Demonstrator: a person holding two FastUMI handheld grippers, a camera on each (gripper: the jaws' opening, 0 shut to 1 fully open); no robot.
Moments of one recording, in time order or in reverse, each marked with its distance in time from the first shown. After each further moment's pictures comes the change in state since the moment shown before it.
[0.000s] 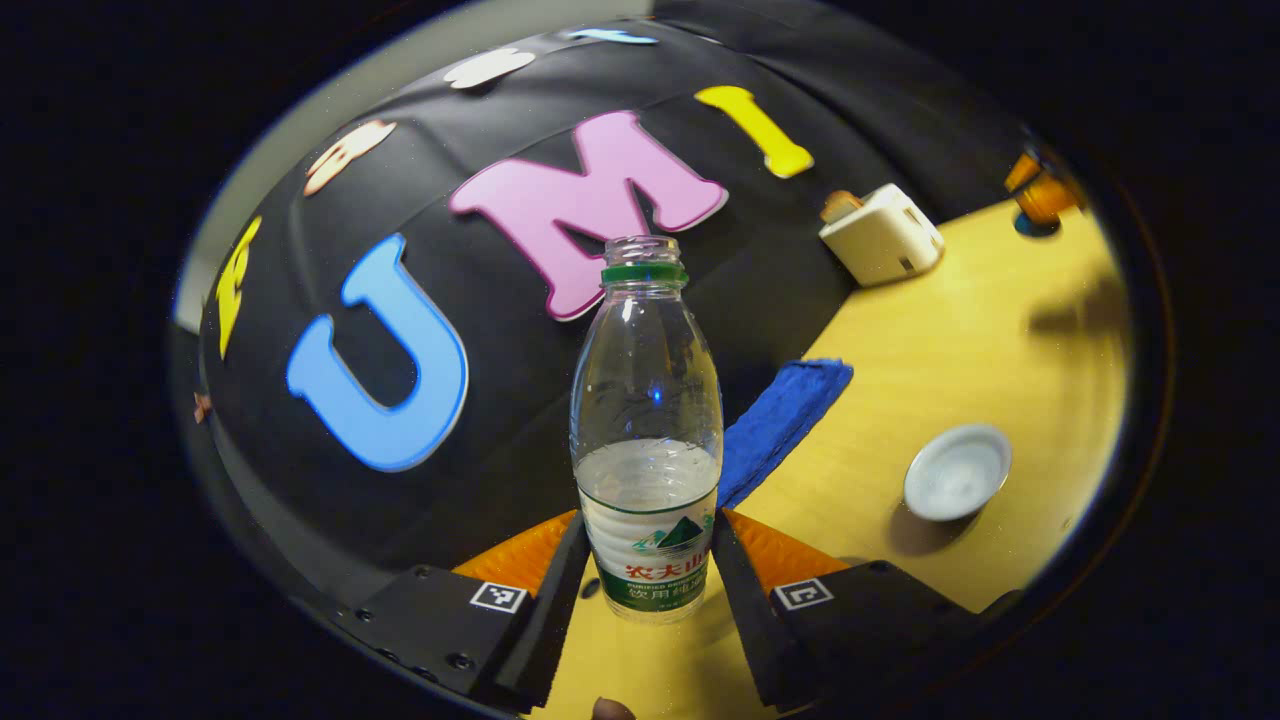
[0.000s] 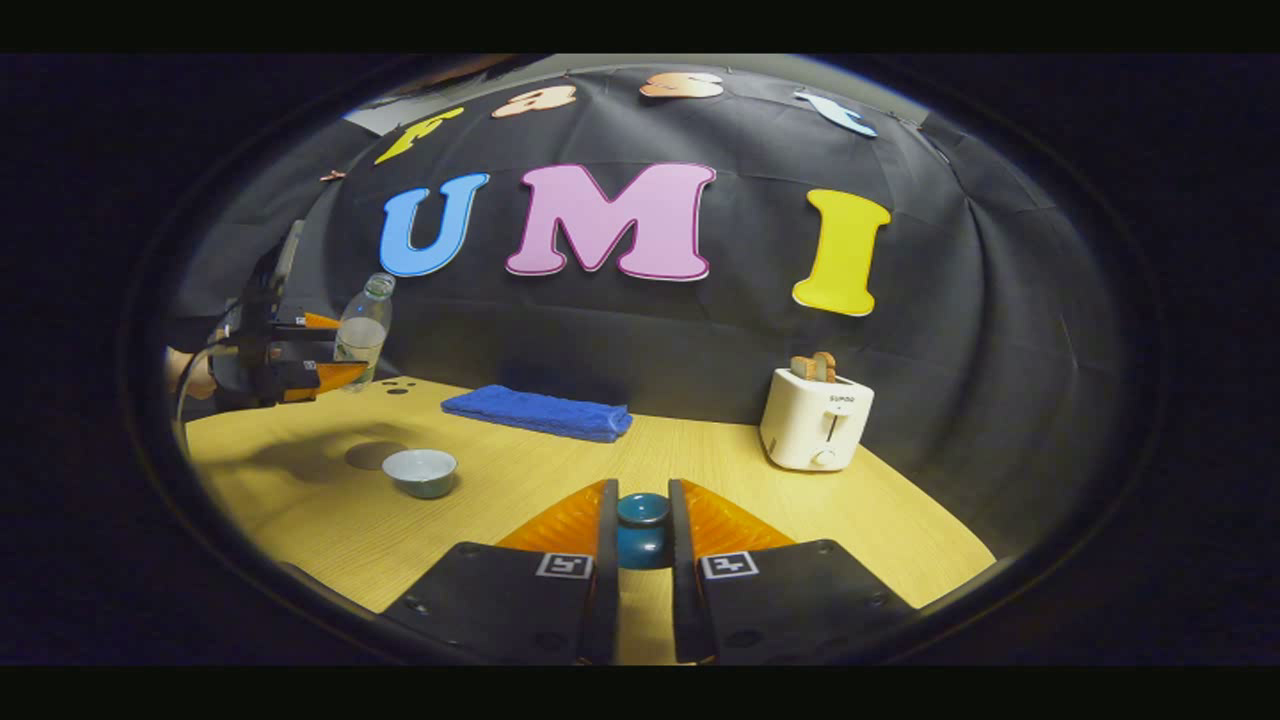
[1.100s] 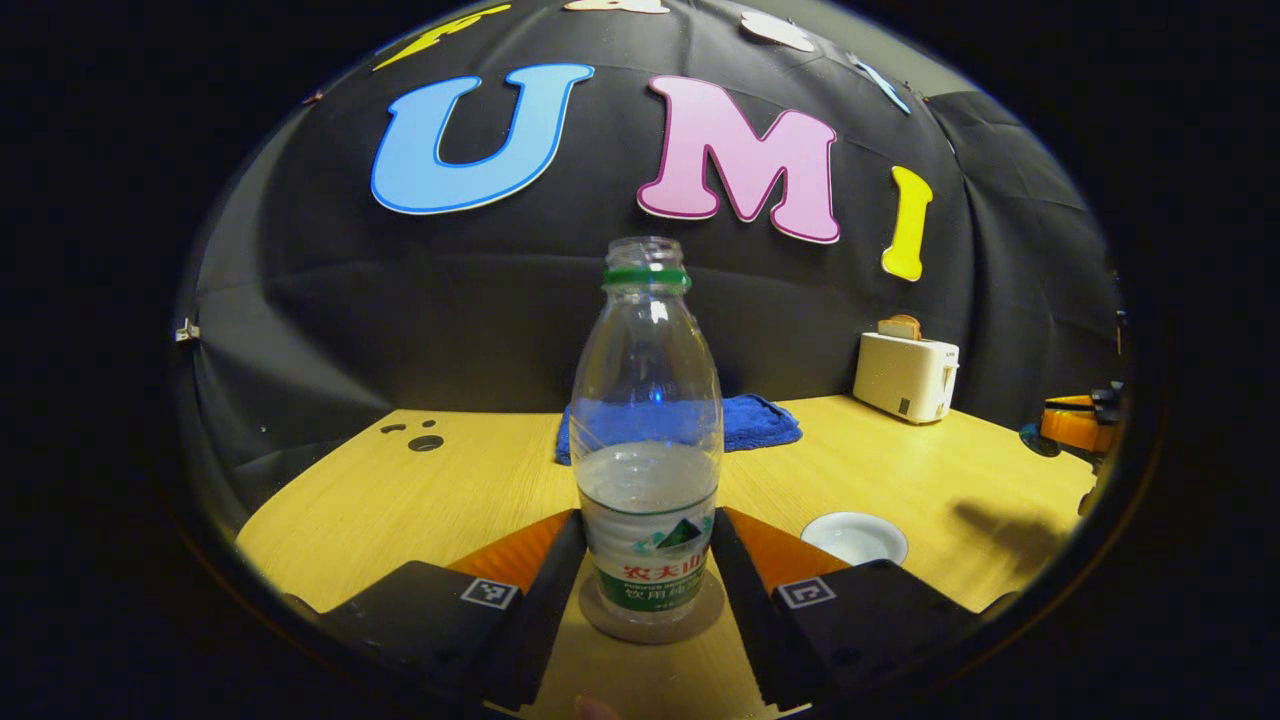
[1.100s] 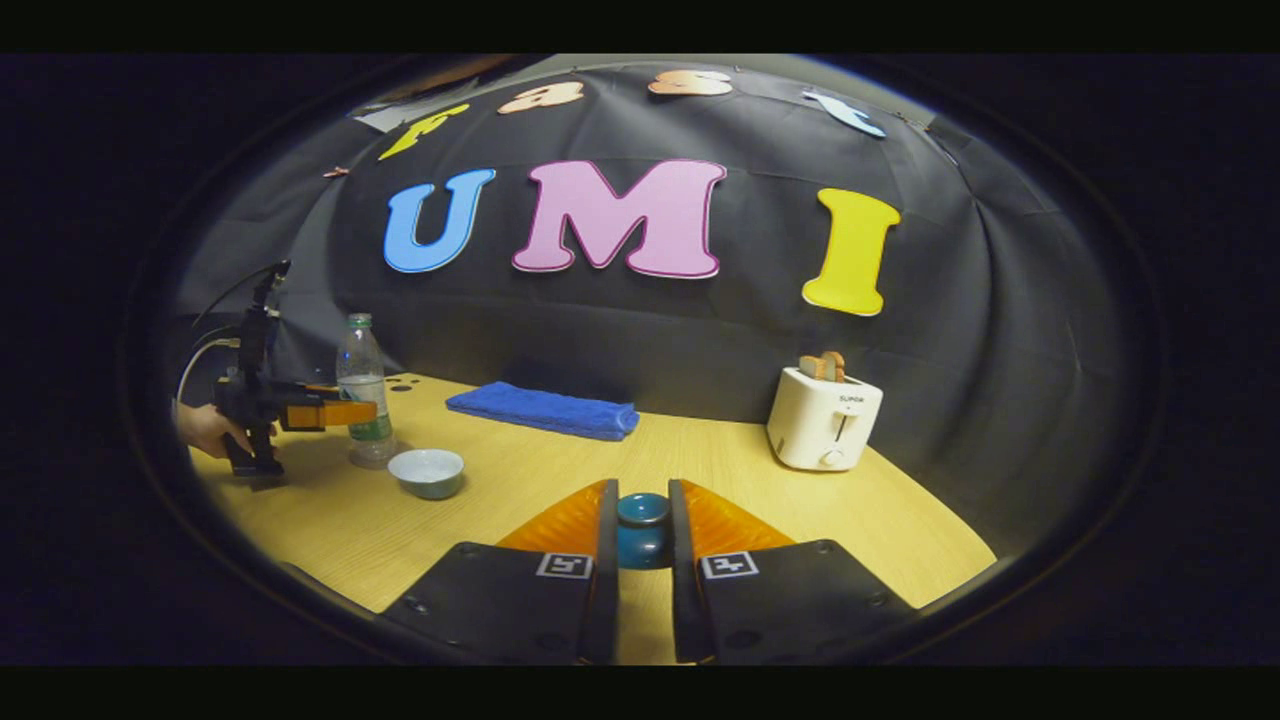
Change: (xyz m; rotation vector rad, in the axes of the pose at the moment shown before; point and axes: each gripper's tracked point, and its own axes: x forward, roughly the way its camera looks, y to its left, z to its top) left arm -0.008 -0.058 -0.006 -0.605 0.079 -0.089; right arm 0.003 0.010 0.001 -0.011 0.014 0.009
